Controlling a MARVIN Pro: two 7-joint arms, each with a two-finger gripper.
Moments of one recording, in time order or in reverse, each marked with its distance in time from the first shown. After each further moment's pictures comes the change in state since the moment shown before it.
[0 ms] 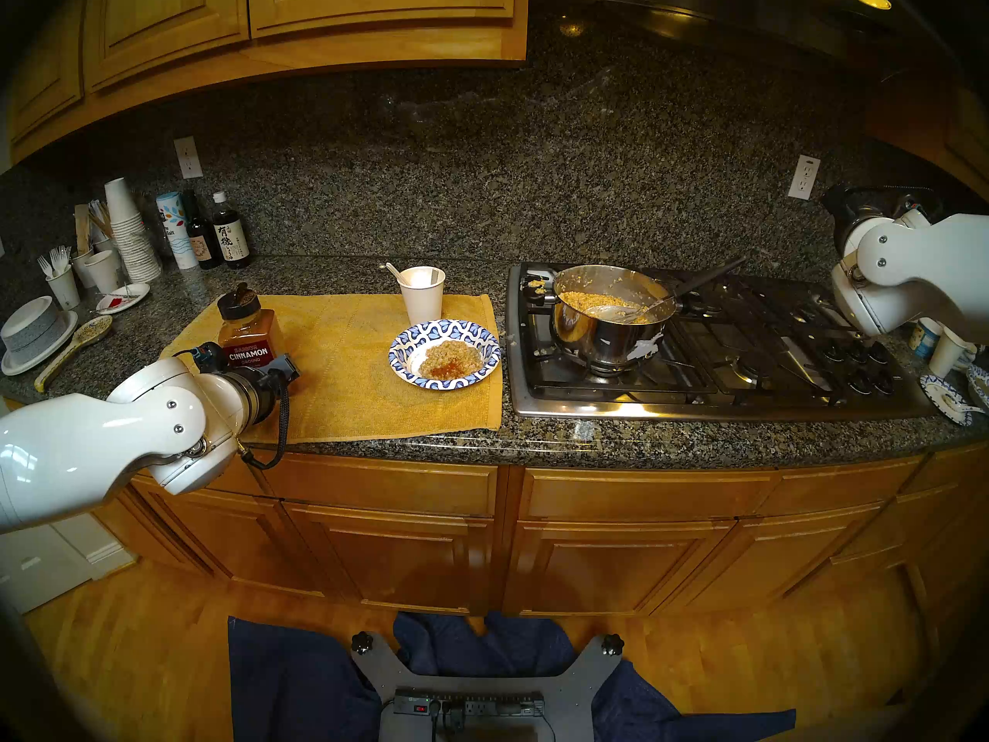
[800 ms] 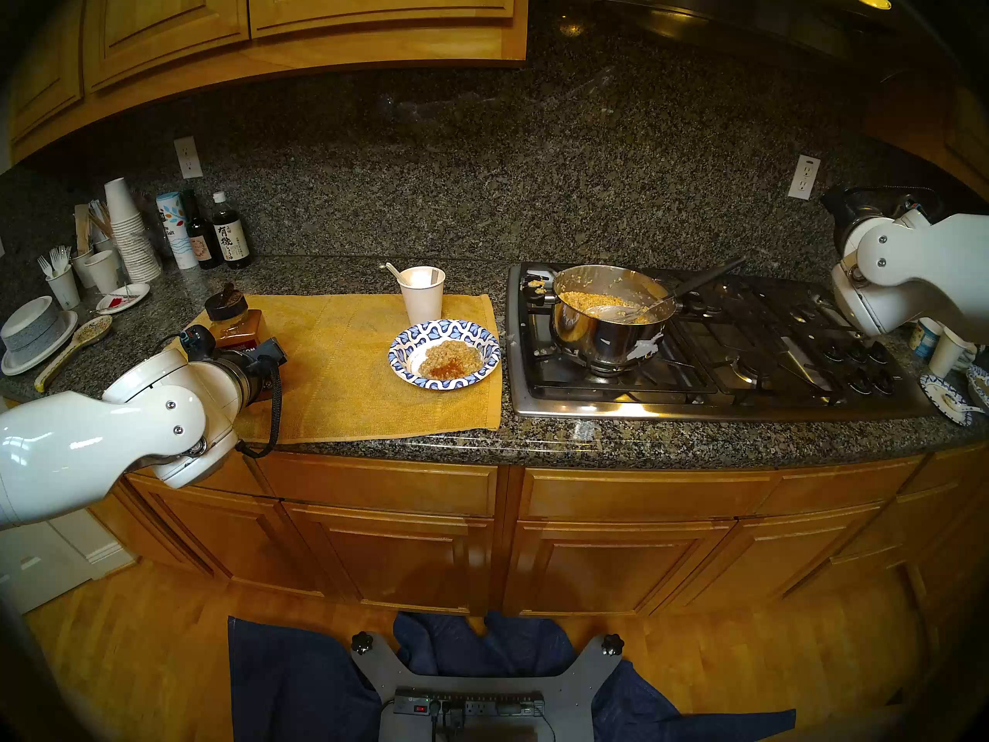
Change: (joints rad) left arm 0.003 0.000 -0.041 -0.016 0.116 -0.009 0.094; right arm 0.000 -0.001 -0.001 0.000 0.001 0.000 0.001
